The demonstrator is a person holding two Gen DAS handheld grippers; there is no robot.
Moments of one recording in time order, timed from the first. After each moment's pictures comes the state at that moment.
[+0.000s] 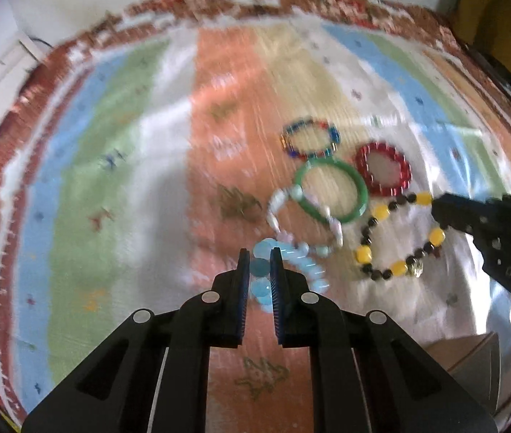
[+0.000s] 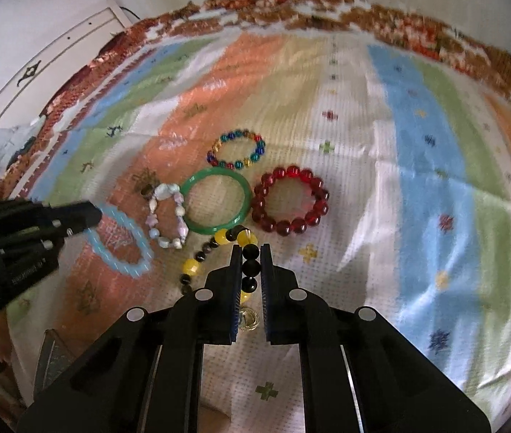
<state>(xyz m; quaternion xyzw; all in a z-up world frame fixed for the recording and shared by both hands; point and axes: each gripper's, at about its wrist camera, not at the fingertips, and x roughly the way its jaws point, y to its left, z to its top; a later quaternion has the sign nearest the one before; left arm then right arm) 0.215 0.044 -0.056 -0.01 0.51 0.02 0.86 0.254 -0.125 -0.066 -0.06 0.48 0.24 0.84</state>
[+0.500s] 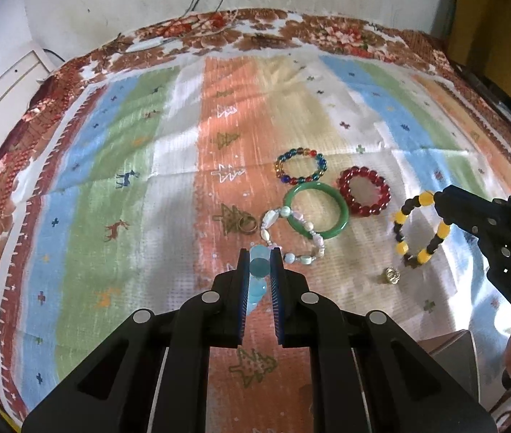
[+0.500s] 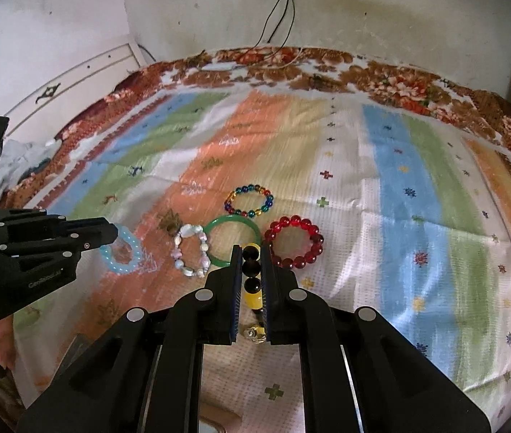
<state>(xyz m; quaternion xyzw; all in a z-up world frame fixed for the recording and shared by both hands) 0.195 0.038 -0.030 -0.01 0.47 0.02 0.88 0.222 -0.133 -0.028 -0.05 0.38 0.24 0.89</state>
